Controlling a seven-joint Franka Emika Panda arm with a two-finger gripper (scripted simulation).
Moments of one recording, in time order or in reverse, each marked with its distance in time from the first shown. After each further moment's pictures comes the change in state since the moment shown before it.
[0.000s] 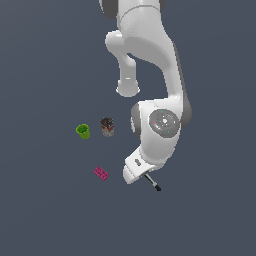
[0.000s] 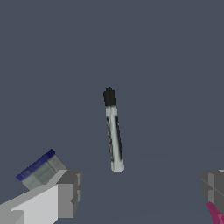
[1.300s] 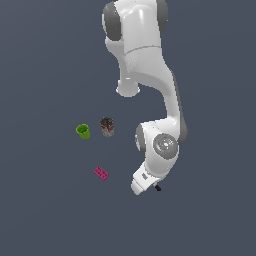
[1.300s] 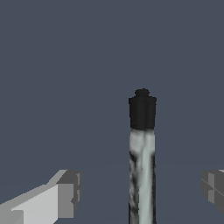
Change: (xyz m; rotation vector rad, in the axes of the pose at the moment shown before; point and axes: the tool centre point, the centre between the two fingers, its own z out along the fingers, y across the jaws) arm 0.020 -0.019 0.086 0.012 0.009 -0.113
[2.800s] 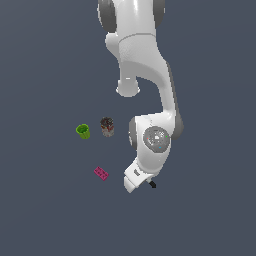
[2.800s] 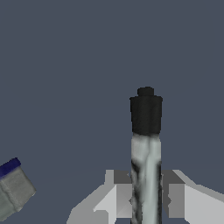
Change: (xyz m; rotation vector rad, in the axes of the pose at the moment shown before) arm -0.020 0.020 -0.028 0.000 0.000 -0.001
